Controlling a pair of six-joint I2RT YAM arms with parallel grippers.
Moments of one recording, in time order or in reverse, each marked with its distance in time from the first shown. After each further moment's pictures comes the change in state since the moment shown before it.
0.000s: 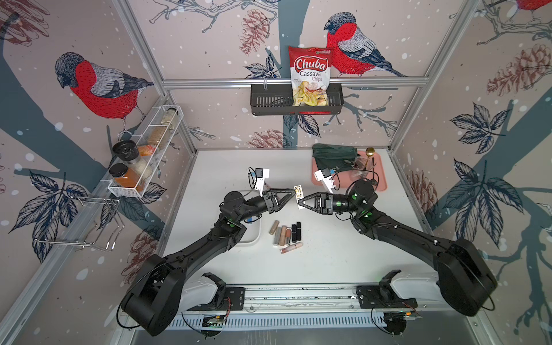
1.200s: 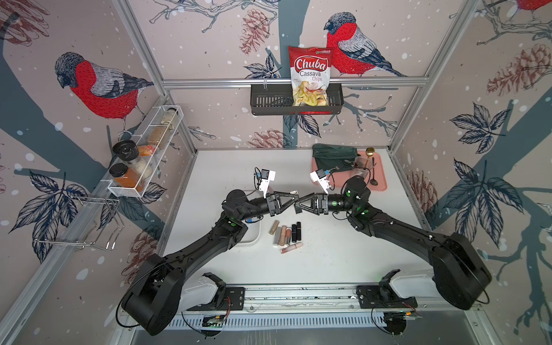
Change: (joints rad) left arm -0.014 -0.010 0.021 -0.093 0.082 0.027; right arm -0.014 0.032 0.034 -0.111 -0.005 -0.084
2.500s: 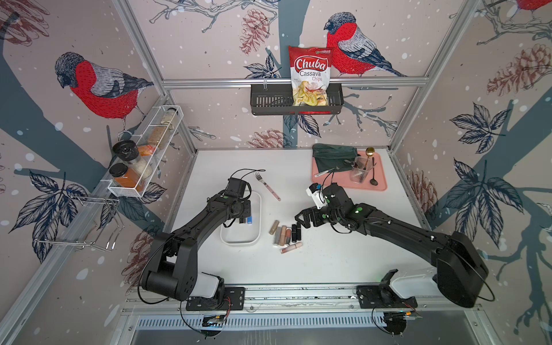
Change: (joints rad) left arm 0.280 0.247 0.283 -1.337 -0.887 0.717; right arm 0.151 0.015 0.123 -0.890 0.729 -0.543
